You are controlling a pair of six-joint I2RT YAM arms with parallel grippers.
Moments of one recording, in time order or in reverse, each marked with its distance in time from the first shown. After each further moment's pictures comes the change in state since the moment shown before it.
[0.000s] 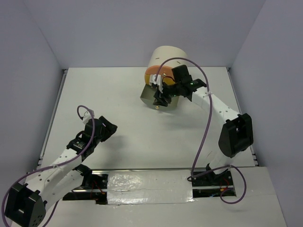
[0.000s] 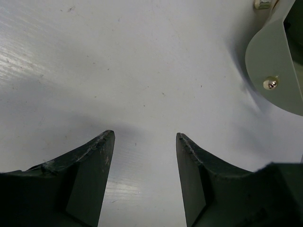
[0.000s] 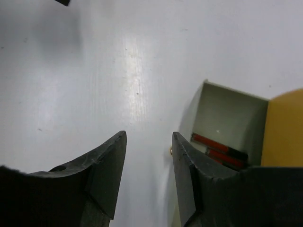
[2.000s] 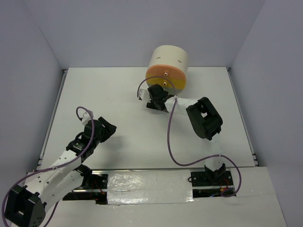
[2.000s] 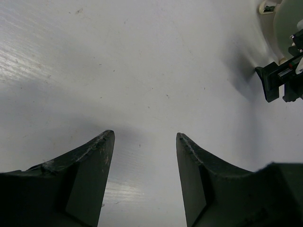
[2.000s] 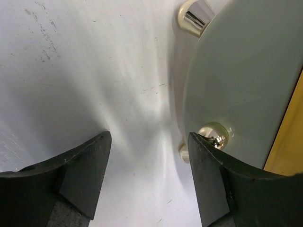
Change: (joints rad) left arm 0.000 -0.027 -0.019 0.001 -0.019 -0.001; right arm 0.168 0.426 -0.072 0.468 1.072 -0.072
